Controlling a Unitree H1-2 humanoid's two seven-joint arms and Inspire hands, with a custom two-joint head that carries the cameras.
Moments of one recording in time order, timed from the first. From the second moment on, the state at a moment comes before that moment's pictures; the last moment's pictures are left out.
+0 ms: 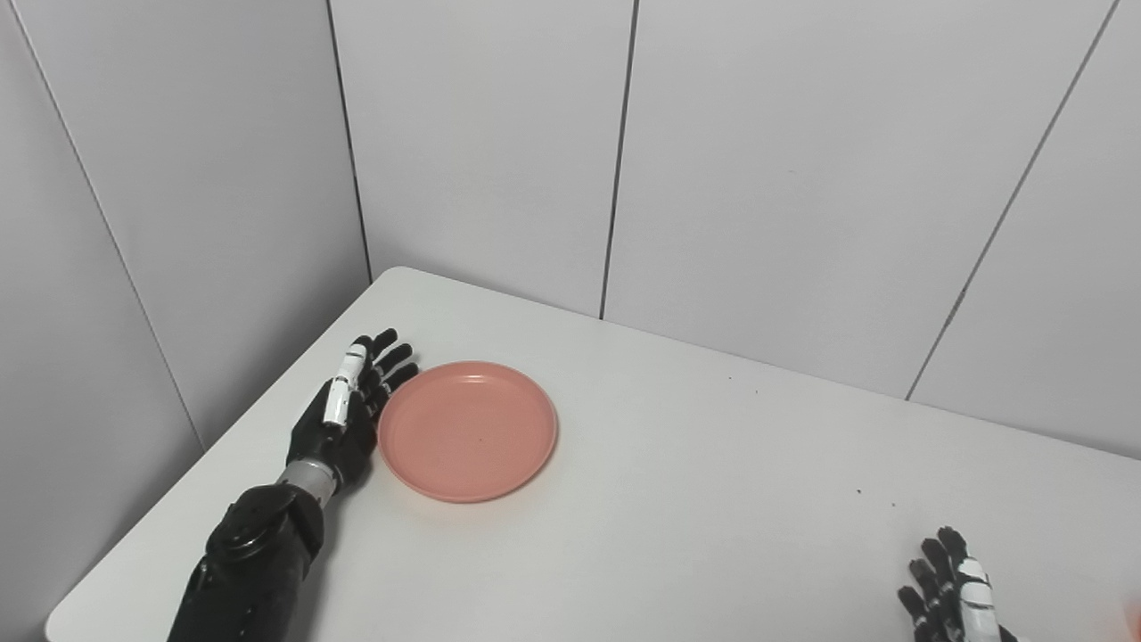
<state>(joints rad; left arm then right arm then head) -0.24 0.30 0.33 0.11 -0.45 0.32 -0.08 0.01 0.01 0.02 -0.32 0.18 0.34 0.03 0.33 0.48</state>
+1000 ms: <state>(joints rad) -0.28 0.22 0.21 0.05 -0.40 0.39 -0.05 0.00 0.01 0.03 -0.30 0.15 0.34 0.03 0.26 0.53</state>
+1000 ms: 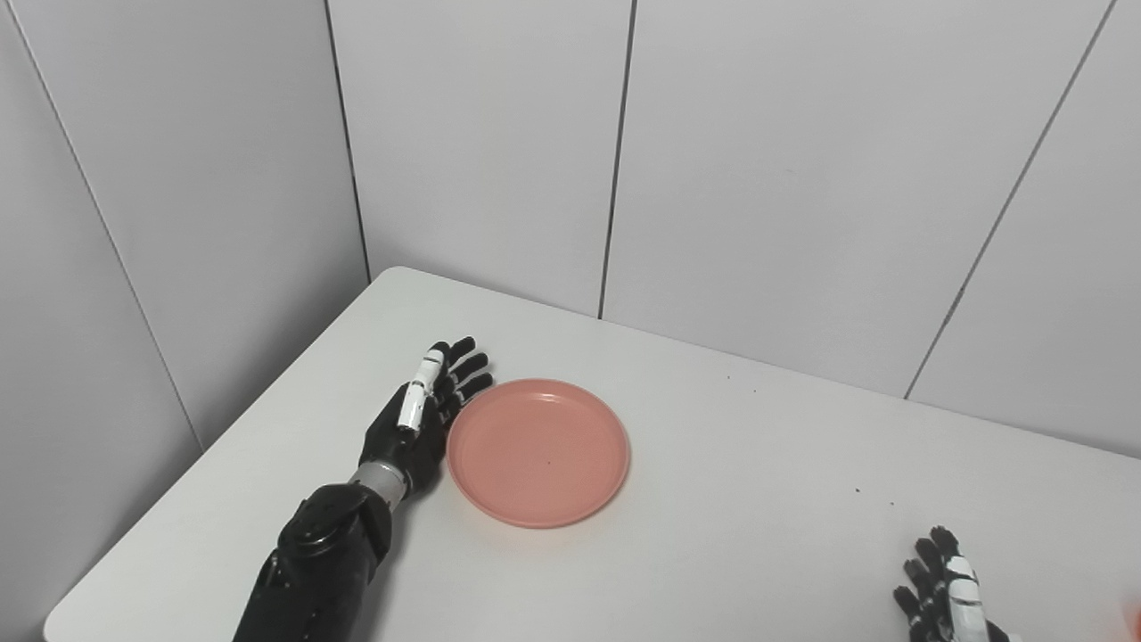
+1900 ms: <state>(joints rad) -0.30 0.13 0.12 0.06 -0.38 0.39 -0.08 0.00 0.05 0.05 -0.30 0.09 0.34 0.01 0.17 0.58</state>
